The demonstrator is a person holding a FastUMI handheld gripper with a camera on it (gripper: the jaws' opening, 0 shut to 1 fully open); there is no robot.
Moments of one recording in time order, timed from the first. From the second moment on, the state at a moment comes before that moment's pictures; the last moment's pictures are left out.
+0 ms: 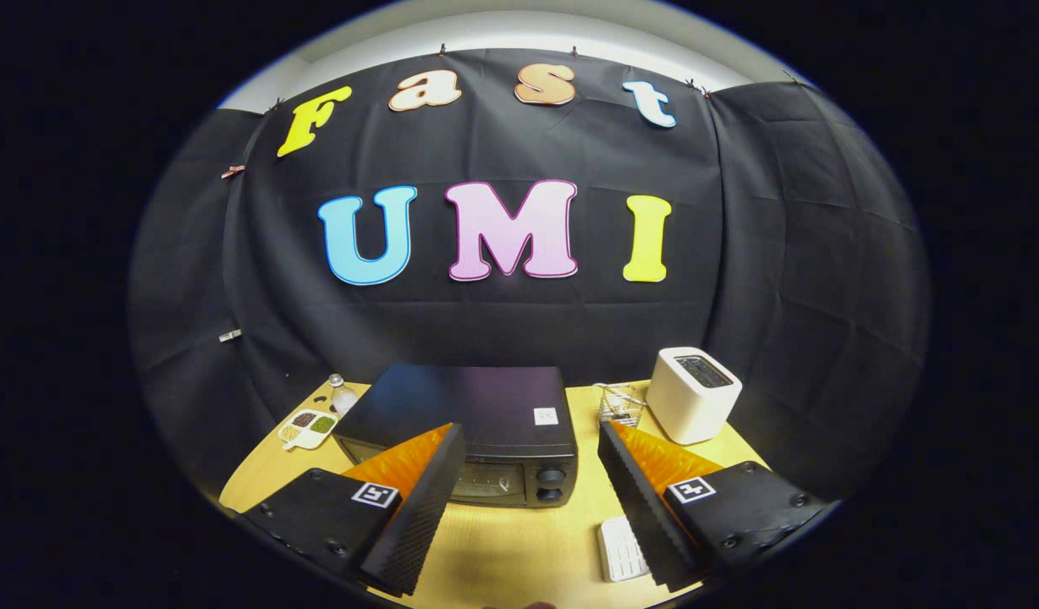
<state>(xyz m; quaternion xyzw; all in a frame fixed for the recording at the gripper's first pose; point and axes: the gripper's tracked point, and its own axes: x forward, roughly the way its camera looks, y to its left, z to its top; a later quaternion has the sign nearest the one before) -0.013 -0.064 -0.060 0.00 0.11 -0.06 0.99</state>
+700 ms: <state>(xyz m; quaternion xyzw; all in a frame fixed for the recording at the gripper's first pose) -0.031 -0.087 -0.035 0.02 0.10 -0.05 0.99</state>
